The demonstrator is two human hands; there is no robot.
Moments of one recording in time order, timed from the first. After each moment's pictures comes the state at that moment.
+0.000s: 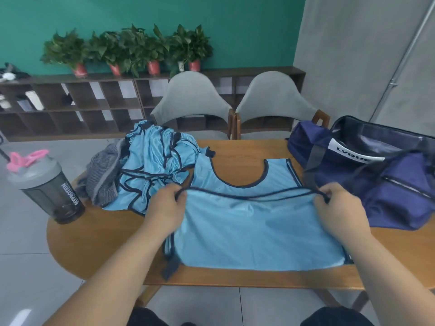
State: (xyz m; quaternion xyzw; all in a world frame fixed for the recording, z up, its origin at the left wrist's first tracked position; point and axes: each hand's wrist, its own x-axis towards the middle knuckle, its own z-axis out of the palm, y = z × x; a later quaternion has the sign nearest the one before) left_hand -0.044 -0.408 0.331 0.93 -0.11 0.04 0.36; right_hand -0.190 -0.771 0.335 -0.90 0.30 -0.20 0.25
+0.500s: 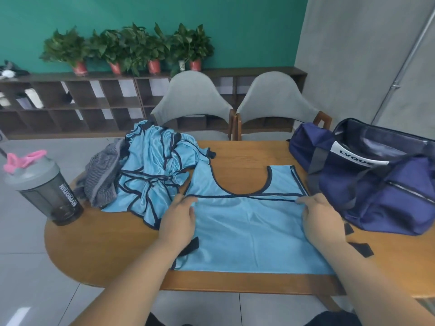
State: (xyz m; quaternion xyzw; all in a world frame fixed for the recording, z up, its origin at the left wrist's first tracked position) left_hand -0.038 -0.422 0.268 0.94 -0.16 0.07 0.29; right_hand -0.157 -0.777 0.267 -0.95 0.23 -0.17 0.09
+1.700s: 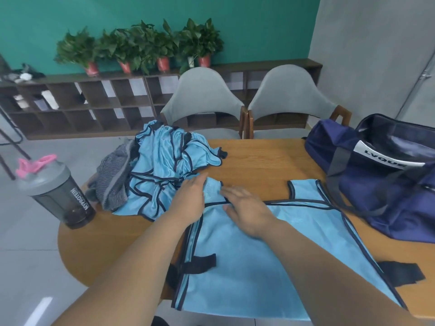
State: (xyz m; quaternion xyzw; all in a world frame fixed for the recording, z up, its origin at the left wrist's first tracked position) left_hand 0.027 -0.431 0.300 0.95 -0.23 0.02 0.20; right_hand -0.048 -0.632 0.280 -0.98 -0.10 -0.01 0.18
